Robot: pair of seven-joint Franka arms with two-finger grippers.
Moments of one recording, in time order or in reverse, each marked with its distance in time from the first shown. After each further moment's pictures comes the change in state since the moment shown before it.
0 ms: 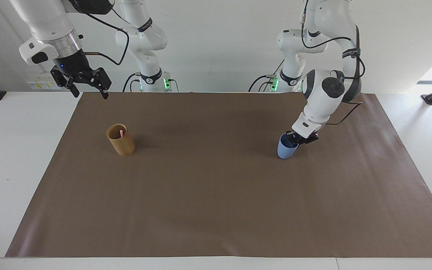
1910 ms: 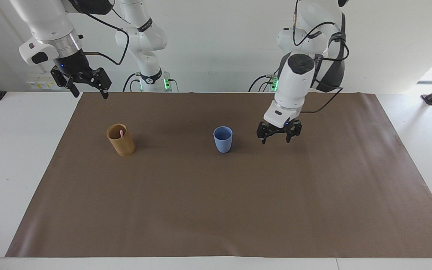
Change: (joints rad) left arm 0.109 0.021 0.041 0.187 0.040 -0.168 0.055; right arm 0.000 0.000 0.000 0.000 0.000 0.000 0.000
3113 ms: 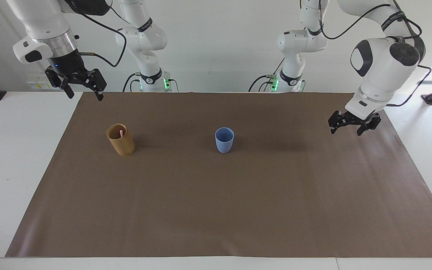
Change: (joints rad) left arm 0.321 -0.133 -0.023 0.153 0.000 -0.352 0.455; right arm 0.060 0.043 0.003 -0.007 -0.077 0.052 -0.002
